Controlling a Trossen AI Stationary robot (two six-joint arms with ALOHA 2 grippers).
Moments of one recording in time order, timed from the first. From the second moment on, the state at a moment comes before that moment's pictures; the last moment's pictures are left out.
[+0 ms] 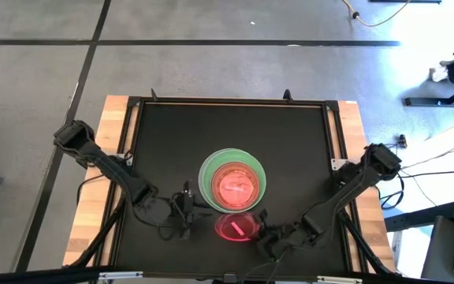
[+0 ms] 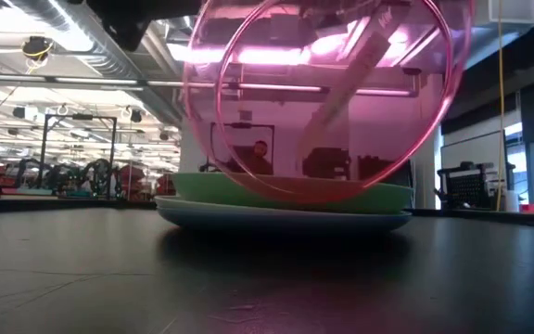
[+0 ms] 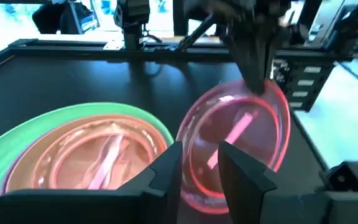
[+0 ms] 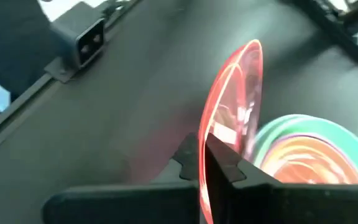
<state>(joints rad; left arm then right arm) -0.62 1.46 0.73 0.34 -0.62 -0.28 0.73 1.74 1.22 -0.32 0.41 -0.11</state>
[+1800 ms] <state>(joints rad) -0.60 1.46 0.73 0.25 -0.61 -0.22 0.33 1.59 0.93 -0.12 0.27 0.15</state>
